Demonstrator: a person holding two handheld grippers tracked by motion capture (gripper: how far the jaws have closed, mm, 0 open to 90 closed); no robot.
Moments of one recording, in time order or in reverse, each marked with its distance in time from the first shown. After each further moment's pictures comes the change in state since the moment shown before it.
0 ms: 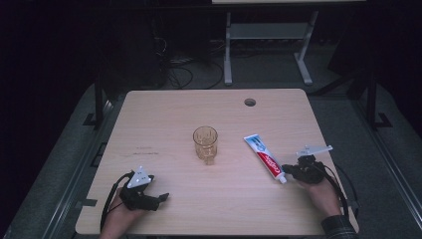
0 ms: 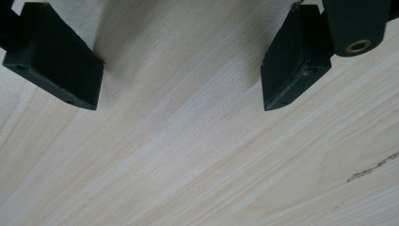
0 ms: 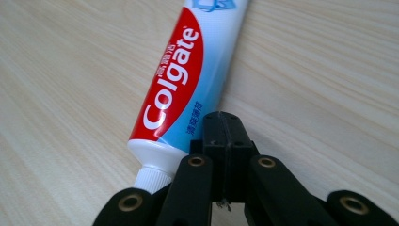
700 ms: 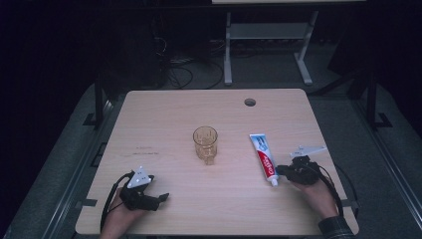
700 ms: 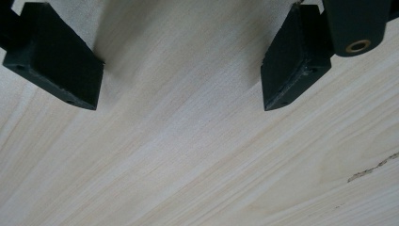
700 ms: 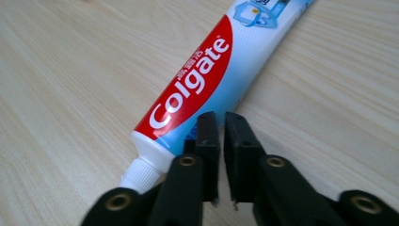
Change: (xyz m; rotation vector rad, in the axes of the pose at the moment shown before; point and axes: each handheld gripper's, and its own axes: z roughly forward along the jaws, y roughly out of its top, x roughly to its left) left arm 0.000 0.000 0.000 0.000 -0.001 0.001; right arm 0.016 0.009 0.001 0.005 0.013 -0.025
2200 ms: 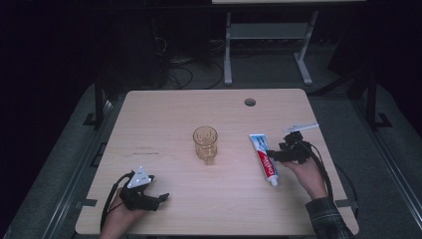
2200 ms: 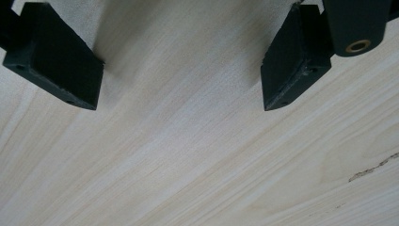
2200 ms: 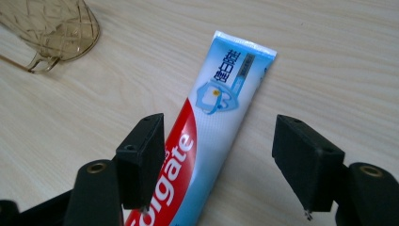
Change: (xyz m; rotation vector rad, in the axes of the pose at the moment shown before) left arm 0.000 0.000 0.000 0.000 -0.002 0.001; right arm -0.012 0.060 0.011 -0.007 -0.062 0.138
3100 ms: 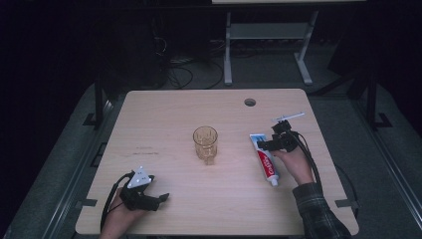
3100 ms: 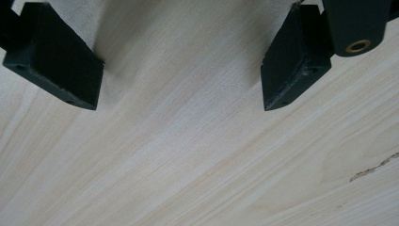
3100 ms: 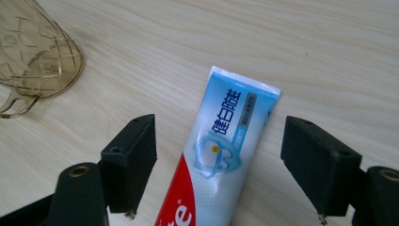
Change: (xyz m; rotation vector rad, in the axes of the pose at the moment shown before) left arm 0.000 0.000 0.000 0.001 -0.001 0.003; right arm 0.004 0.034 0.029 0.034 -0.030 0.020
